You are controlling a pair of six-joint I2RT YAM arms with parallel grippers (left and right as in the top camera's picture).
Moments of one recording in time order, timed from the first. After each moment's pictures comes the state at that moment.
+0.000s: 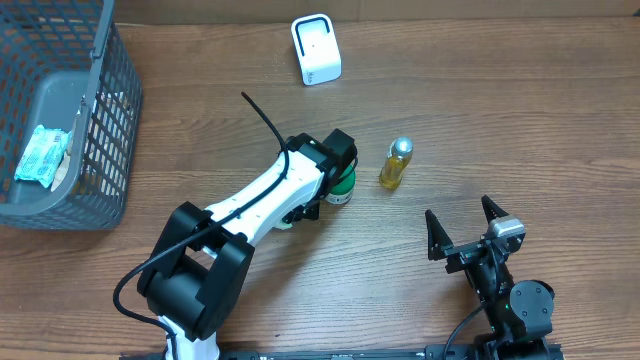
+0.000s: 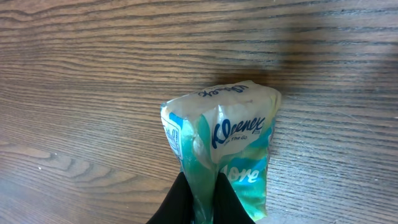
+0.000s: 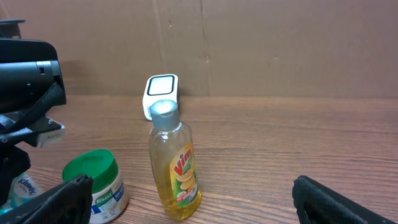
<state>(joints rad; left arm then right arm) -0.64 1.93 1.36 -1.15 -0.38 -0.61 0.14 0.03 0.02 -0.03 -0.14 0.10</state>
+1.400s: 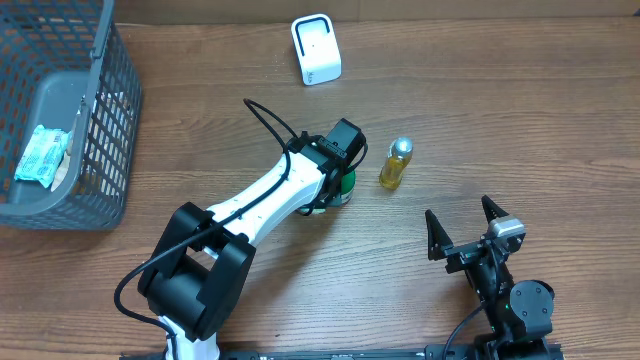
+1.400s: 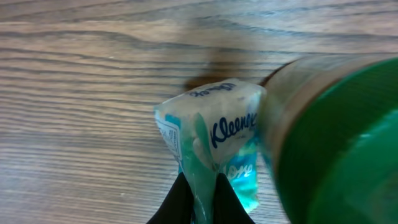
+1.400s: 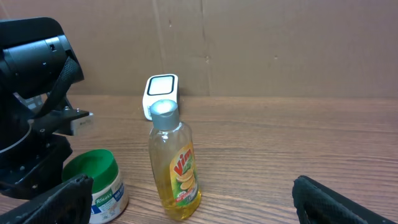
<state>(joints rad) -0.65 1.93 1.35 -0.89 -0.20 -0.65 0.14 0.03 0.02 -0.03 -0.14 0.10</state>
